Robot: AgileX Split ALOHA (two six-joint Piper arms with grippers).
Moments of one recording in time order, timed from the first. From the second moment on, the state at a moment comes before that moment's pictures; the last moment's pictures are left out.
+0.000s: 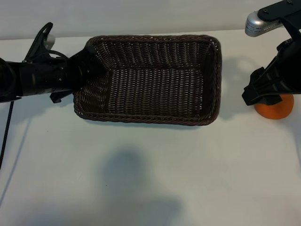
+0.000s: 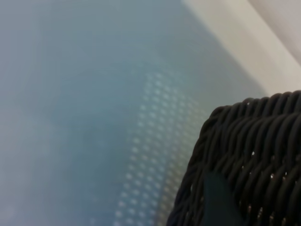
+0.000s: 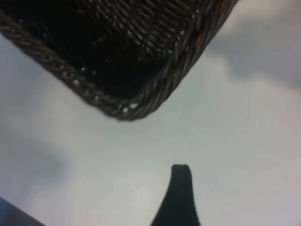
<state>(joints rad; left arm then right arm) -0.12 1.83 -0.88 -1.71 0.28 0.92 0.20 1.36 -1.13 0.22 1.02 -0.20</state>
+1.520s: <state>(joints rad) -0.12 1.87 -0.88 -1.46 0.27 0.65 0.20 1.36 -1.13 0.21 1.02 -0.20</state>
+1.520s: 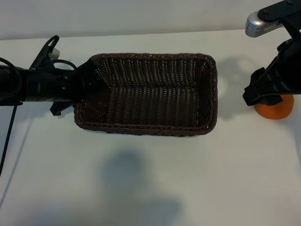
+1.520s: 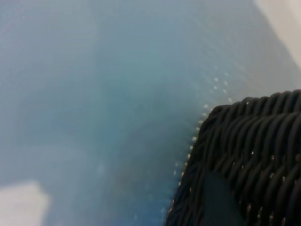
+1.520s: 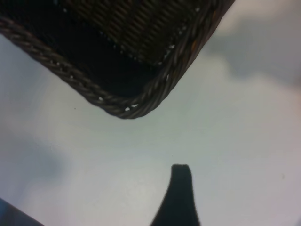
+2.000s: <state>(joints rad) -0.12 1.87 -0.88 -1.41 0.28 0.59 0.20 1.36 -1.13 0.21 1.03 -0.20</state>
